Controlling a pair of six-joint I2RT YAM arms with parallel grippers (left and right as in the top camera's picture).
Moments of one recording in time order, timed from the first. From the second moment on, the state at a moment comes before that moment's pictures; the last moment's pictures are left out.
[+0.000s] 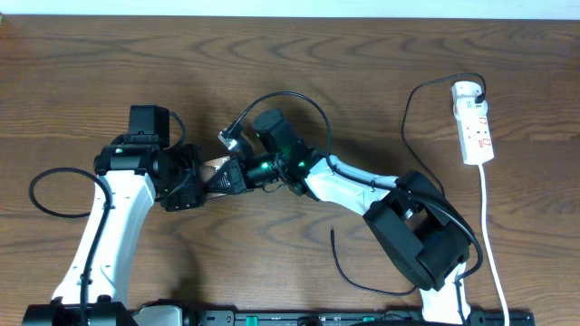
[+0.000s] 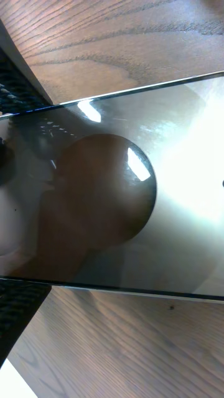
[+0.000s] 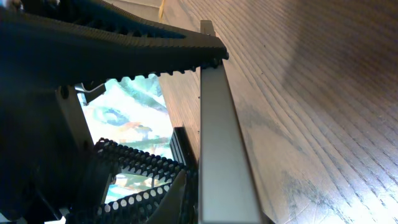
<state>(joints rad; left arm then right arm) 0.02 1.39 1.00 -0.94 0.22 -1.69 0.78 2.07 1.25 0.21 -0.95 0.82</state>
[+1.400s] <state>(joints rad) 0.01 1.39 1.01 -0.94 0.22 -1.68 0.78 2.07 1.25 0.21 -0.92 0.83</state>
